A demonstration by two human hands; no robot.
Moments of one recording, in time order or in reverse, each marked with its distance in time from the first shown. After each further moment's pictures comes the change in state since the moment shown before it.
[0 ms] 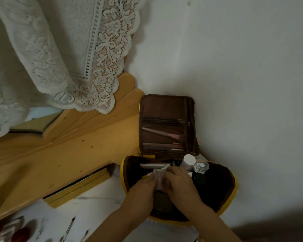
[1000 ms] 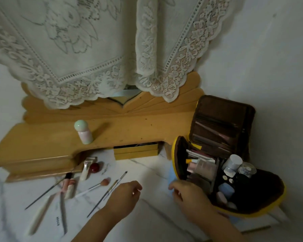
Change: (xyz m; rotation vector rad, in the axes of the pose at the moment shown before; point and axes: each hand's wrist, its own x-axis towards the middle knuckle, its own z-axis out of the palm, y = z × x) left_hand -0.161 -0.073 0.012 -0.008 0.287 -0.551; right_hand -0.060 -0.079 0.003 0.154 -0.377 -0.275
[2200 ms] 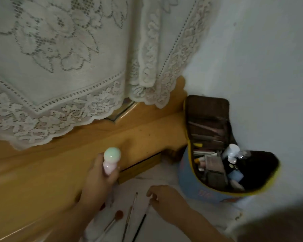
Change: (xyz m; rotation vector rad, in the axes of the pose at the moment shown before) left_hand 0.082 -0.096 -0.135 -0.525 0.233 0.244; right_hand 0.088 -0.131 0.065 0.055 -0.056 0.322
